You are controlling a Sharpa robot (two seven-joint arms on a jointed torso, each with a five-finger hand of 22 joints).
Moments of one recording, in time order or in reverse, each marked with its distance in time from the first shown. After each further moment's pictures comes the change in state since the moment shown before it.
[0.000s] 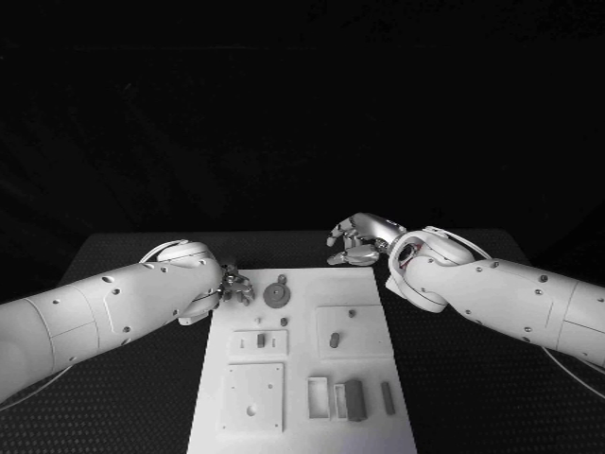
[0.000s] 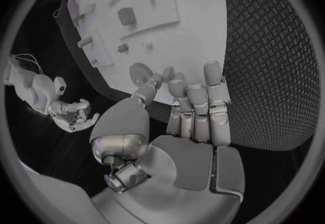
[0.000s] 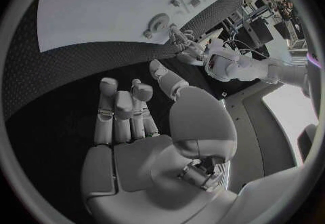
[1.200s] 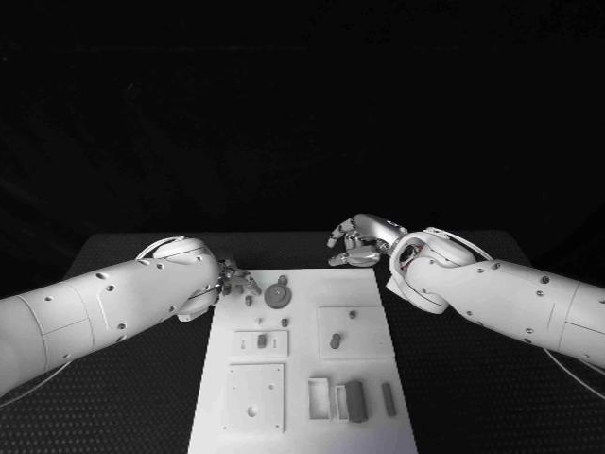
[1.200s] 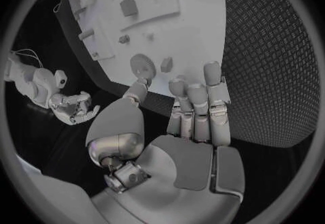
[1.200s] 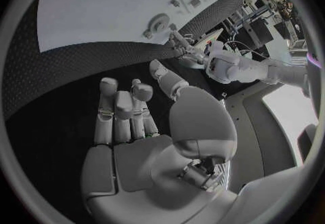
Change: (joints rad) left arm 0.013 -0.016 0.006 0.020 0.007 -0.033 -0.007; left_hand -0.063 -0.119 -0.080 -0.022 0.001 -0.066 0.009 -0.037 0.063 -0.007 0.008 -0.018 0.012 -0.011 0.004 -0.021 0.011 0.000 -0.004 0.000 -0.007 0.000; right arm 0.000 -0.002 0.000 0.002 0.000 0.000 0.000; right_hand 0.000 0.000 0.000 0.000 0.000 0.000 0.000 0.000 0.001 0.000 0.000 0.000 0.000 0.000 0.000 0.000 0.001 0.000 0.000 0.000 0.000 -0.001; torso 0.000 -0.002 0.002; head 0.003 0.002
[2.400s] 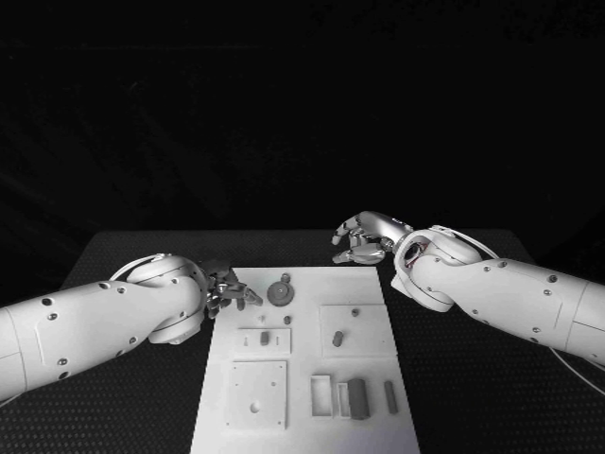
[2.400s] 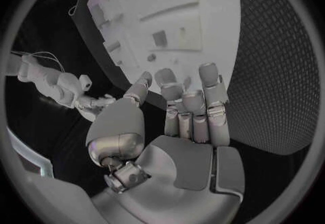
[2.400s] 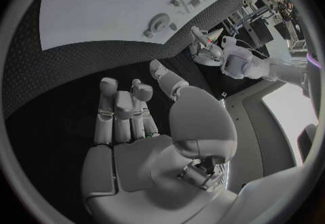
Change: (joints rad) left arm -0.002 -0.205 0.008 0.316 0.004 -0.134 -0.015; left_hand 0.008 0.038 -0.015 -0.024 0.000 0.232 -0.093 0.174 0.153 0.072 -0.092 0.007 0.004 0.067 -0.055 0.021 0.017 0.000 0.051 -0.035 0.038 0.000; right arm 0.000 -0.008 0.000 0.003 -0.001 0.000 0.000; right_hand 0.000 0.000 0.000 0.000 0.000 0.000 0.000 0.000 0.000 0.000 0.000 0.000 0.001 0.000 0.000 0.000 0.000 0.000 0.000 0.000 0.000 0.000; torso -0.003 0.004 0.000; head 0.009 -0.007
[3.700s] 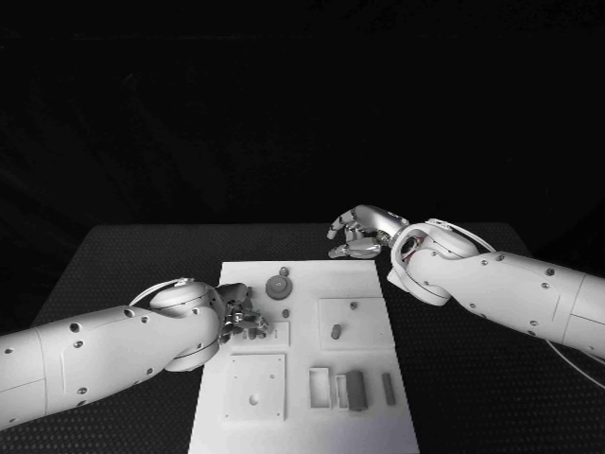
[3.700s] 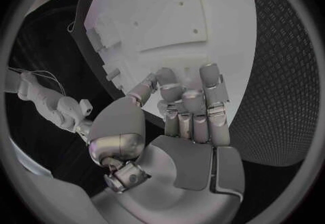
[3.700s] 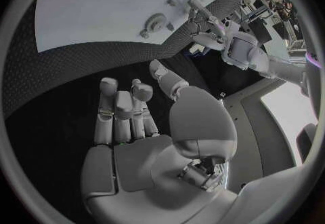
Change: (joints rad) left arm -0.072 0.039 -0.043 0.056 -0.069 0.016 -0.023; left_hand 0.021 -0.028 0.117 0.098 0.000 0.052 -0.013 0.032 -0.002 0.045 -0.008 0.012 -0.005 0.045 0.010 0.002 0.014 0.000 0.031 0.006 0.034 0.000; right arm 0.000 -0.002 0.000 0.019 -0.001 0.000 -0.001; right_hand 0.000 0.000 0.000 0.000 0.000 0.000 0.000 0.000 0.000 0.000 0.000 0.000 0.000 0.000 0.000 0.000 0.000 0.000 0.000 0.000 0.000 0.000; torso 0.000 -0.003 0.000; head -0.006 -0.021
